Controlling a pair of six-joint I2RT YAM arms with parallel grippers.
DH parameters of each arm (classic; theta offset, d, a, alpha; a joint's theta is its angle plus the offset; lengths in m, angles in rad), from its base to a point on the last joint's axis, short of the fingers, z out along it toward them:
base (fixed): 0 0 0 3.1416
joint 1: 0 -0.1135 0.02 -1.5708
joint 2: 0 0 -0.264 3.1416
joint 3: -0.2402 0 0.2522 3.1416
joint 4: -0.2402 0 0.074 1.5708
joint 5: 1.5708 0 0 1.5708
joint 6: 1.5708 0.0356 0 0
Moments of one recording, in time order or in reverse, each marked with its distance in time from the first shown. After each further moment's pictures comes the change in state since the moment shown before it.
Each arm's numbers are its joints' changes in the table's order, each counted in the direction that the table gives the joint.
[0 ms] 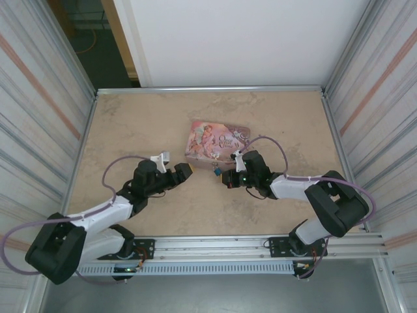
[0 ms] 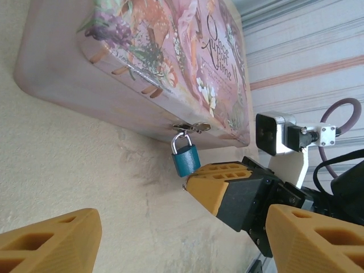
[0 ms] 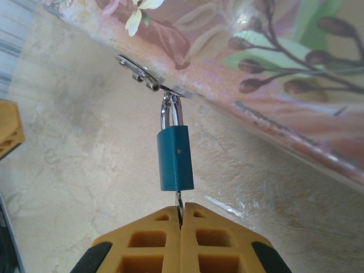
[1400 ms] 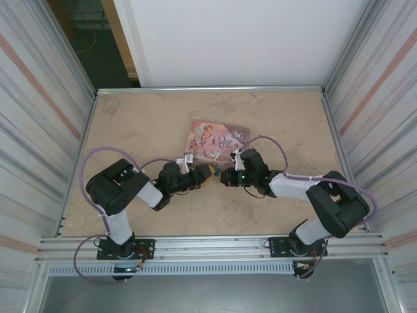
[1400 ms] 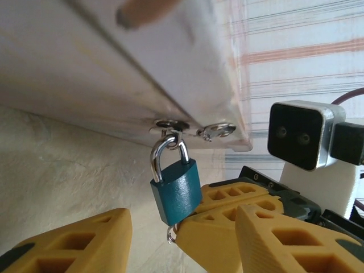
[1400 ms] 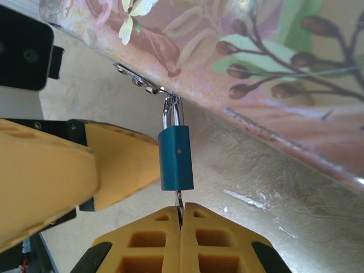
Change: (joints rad) left arm 0.149 -0.690 -0.090 0.734 0.027 -0.251; right arm -0.009 0.006 -0.040 -0.068 -0.020 0.123
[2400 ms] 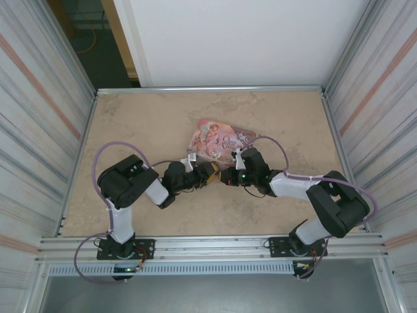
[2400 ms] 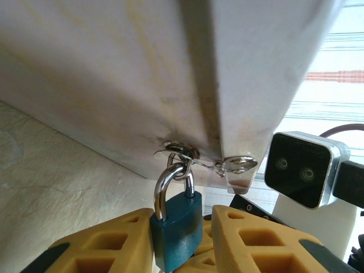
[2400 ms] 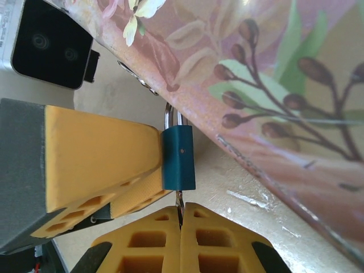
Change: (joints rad) left arm 0.023 -0.105 -0.073 0.066 -0.033 -0.156; right arm 0.009 0.000 -0.002 0.004 -0.013 0.042
